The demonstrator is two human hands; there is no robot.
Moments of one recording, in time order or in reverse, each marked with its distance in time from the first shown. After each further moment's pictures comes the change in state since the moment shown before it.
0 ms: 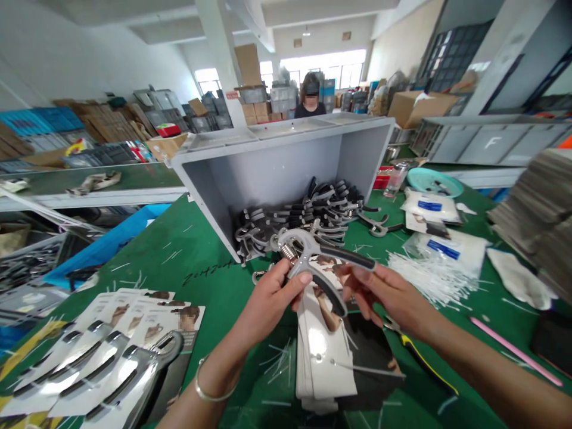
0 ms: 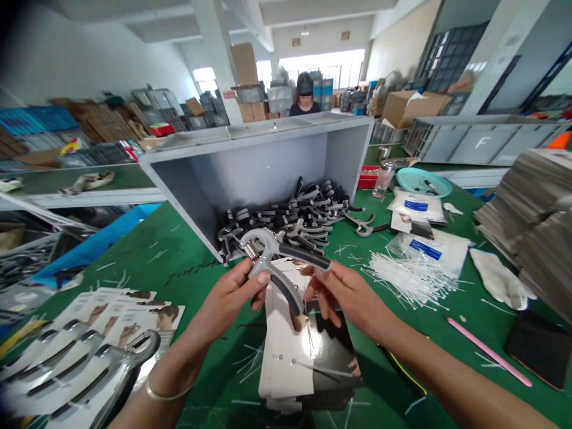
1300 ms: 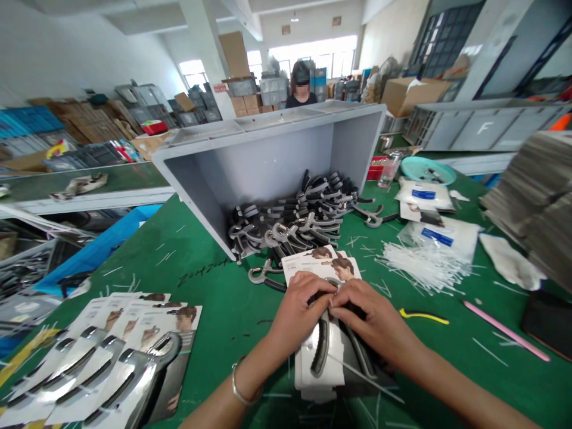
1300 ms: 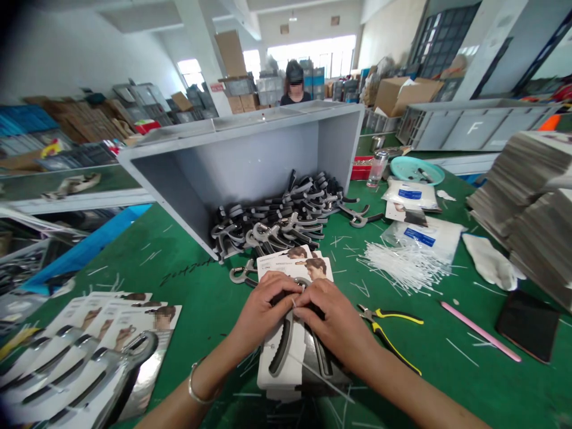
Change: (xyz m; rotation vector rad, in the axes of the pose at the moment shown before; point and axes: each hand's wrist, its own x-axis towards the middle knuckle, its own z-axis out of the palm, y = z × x) left_hand 0.006 -0.042 0.052 0.320 -0.007 0.301; right_hand -0.016 0.049 0.017 -0.903 0.208 -0.416
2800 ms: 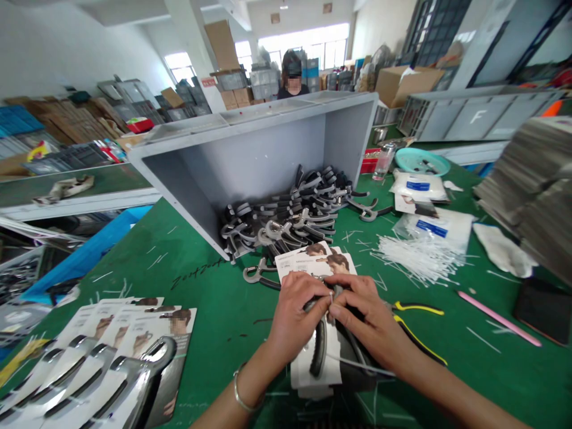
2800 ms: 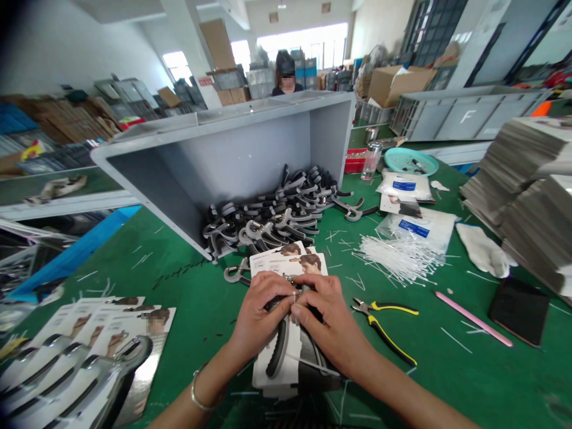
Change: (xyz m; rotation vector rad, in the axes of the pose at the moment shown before) left_hand -0.007 -0.003 0.014 0.065 0.100 0.083; right_hand -0.012 0.003 0.005 0.031 0.068 0.104
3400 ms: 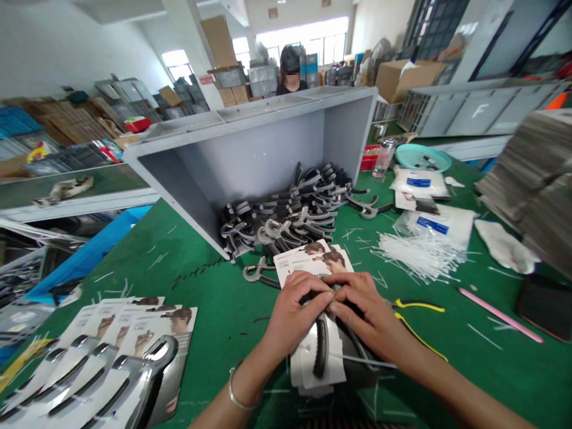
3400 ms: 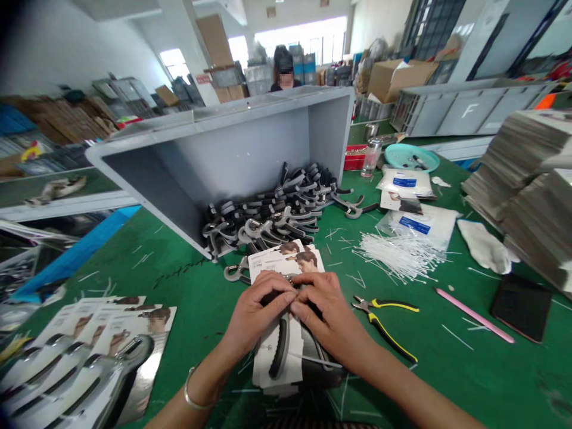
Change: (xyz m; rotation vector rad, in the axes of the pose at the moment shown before) left_hand 0.006 0.005 -0.006 -0.203 -0.031 -0.115; right_hand 0.003 0.003 -0.007 -0.027 -0.046 -0.090
